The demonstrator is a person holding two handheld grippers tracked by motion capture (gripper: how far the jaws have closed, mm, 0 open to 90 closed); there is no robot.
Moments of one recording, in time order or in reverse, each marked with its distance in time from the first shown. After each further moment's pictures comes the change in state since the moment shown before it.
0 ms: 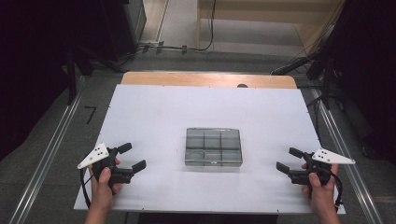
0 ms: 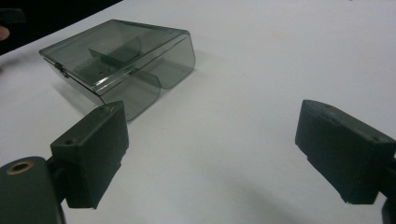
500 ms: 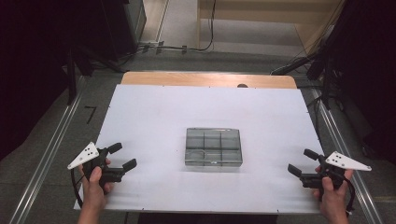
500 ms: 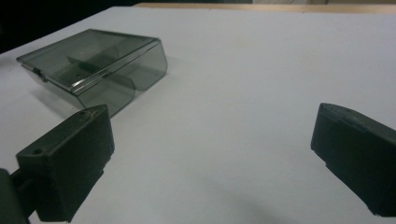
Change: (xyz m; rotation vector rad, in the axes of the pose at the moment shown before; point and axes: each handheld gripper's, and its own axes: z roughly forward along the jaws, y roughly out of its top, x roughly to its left) left arm 0.019 -0.006 -0.016 -0.014 0.045 -0.013; right arm -0.012 -0.007 -0.027 -0.055 -0.079 0.014
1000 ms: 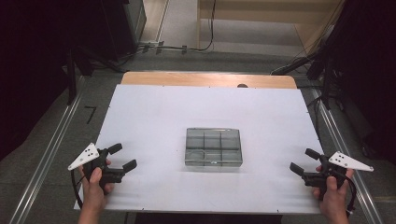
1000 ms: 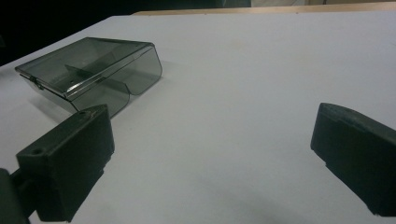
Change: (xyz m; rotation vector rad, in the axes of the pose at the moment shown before) left arm -0.001 -0.003 0.003 0.010 -0.004 0.007; right arm -0.009 -0.006 0.002 -0.019 0.006 0.032
